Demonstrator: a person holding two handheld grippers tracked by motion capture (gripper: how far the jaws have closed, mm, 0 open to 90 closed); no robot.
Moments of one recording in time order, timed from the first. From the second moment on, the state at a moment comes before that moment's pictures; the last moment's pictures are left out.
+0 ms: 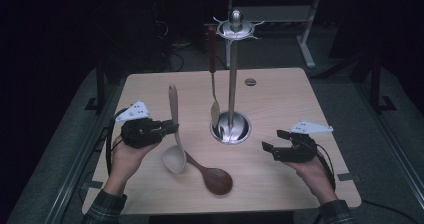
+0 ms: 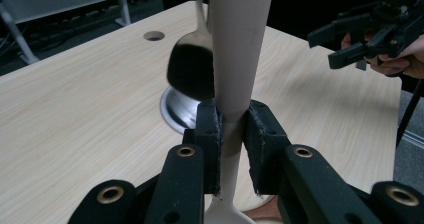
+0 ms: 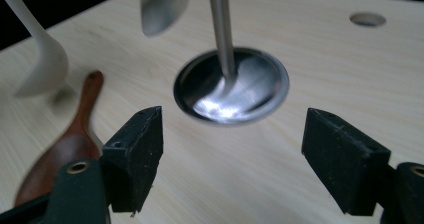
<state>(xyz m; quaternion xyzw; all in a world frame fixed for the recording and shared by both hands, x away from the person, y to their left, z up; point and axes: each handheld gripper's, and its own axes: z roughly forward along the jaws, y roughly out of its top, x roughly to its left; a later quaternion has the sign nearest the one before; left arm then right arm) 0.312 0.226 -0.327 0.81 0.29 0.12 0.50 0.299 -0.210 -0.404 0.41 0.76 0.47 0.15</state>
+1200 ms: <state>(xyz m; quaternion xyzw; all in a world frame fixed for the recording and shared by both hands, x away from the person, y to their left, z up) 0.317 0.144 -0.321 0.81 0.28 0.12 0.50 0.318 -0.116 -0.316 0.28 0.74 0.61 0.09</state>
